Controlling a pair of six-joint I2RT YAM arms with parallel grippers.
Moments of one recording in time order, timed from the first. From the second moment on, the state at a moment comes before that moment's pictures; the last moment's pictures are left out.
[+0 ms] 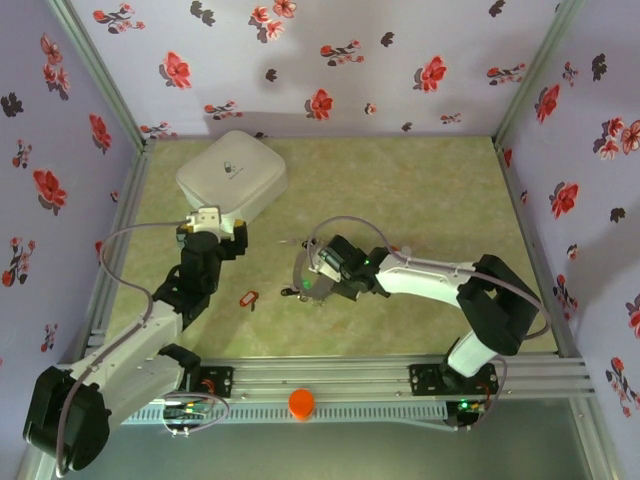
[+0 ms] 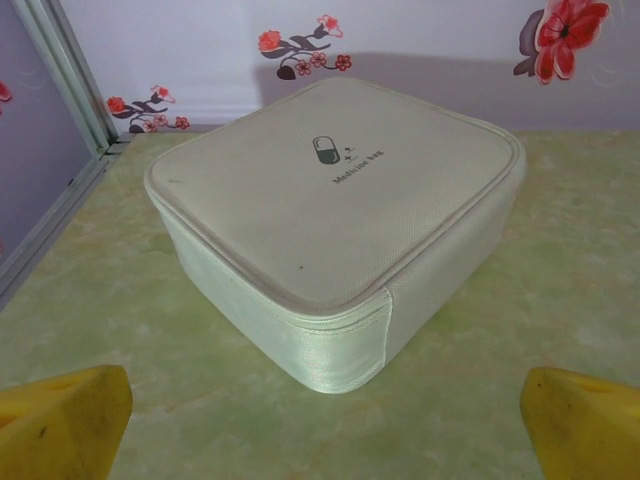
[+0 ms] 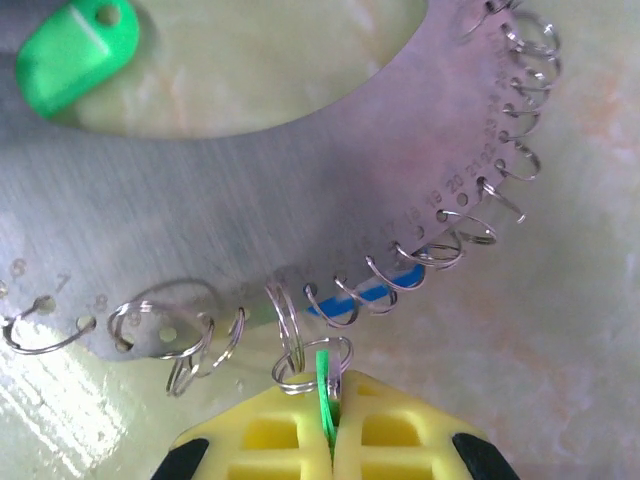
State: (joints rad) left arm -0.50 0.91 0.46 0.11 -0.51 -0.16; right arm 0.93 1.59 0.90 -0.48 0.23 -0.31
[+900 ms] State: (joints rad) left arm -0.59 1.22 0.79 -0.20 -0.36 -0.25; right arm 0.90 1.36 0.86 -0.34 0.28 0.13
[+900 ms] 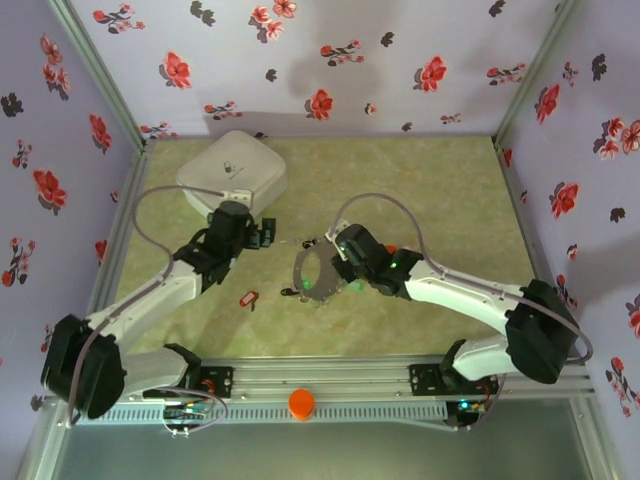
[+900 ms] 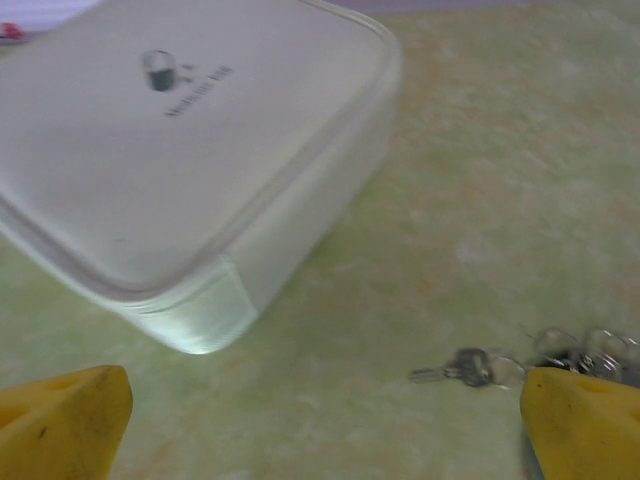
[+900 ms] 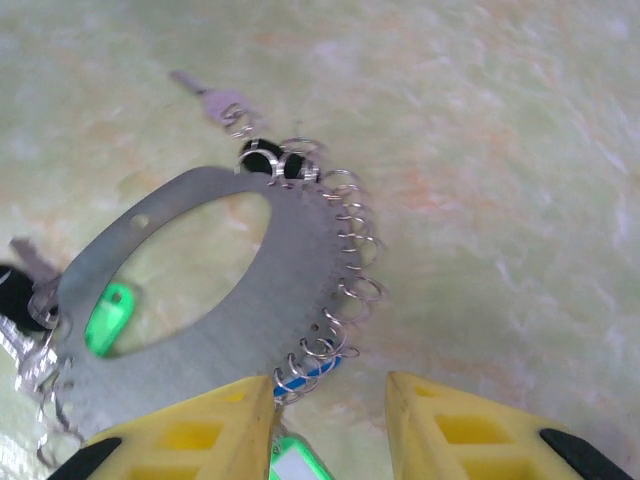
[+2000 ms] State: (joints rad) left arm -0.62 1.33 0.82 -0.24 -0.25 -0.33; right arm 0.65 1.76 1.19 -0.54 0.09 0.94
